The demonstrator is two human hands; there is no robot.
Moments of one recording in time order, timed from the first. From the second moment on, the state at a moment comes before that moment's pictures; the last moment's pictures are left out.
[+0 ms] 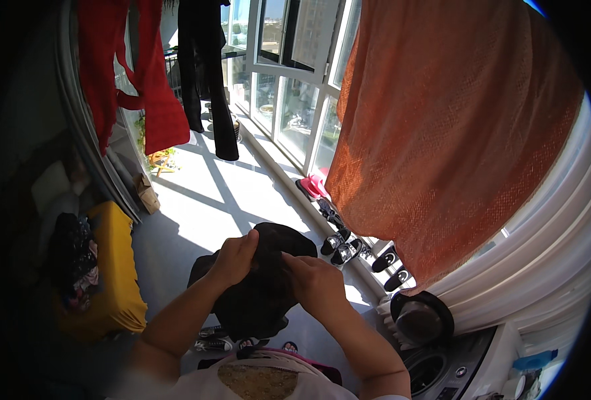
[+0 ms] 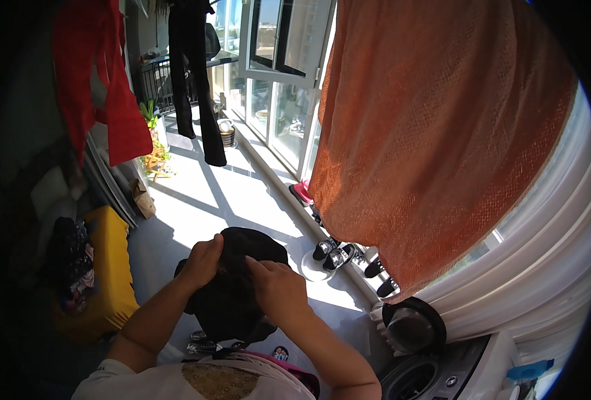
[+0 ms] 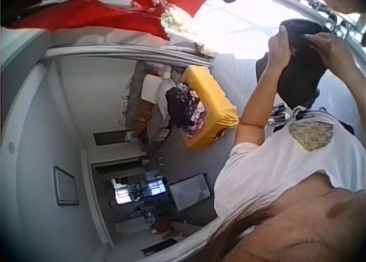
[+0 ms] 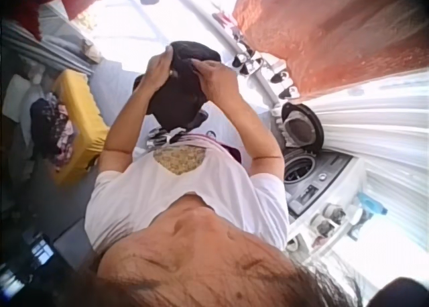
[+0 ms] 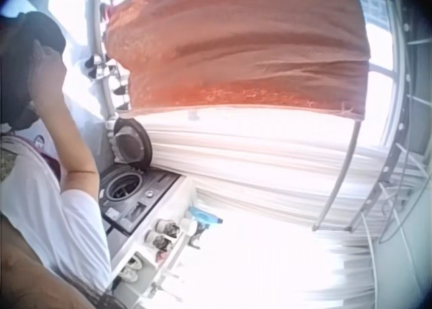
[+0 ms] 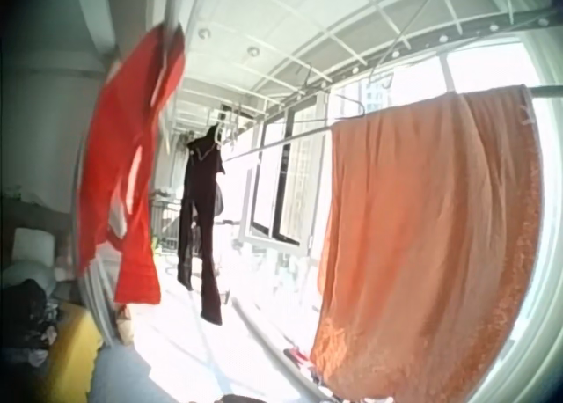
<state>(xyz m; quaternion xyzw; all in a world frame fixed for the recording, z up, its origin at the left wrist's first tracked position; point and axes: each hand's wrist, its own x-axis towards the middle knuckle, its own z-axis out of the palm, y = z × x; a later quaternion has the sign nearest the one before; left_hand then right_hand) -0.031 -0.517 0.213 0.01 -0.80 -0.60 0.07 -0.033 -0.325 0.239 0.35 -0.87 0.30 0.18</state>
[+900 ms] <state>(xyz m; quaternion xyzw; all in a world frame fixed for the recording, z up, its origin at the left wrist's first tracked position) -0.039 -0.523 0.236 -0.03 -0.82 -0.56 -0.10 -0.029 -0.324 0.242 0.48 -0.74 0.47 -0.01</state>
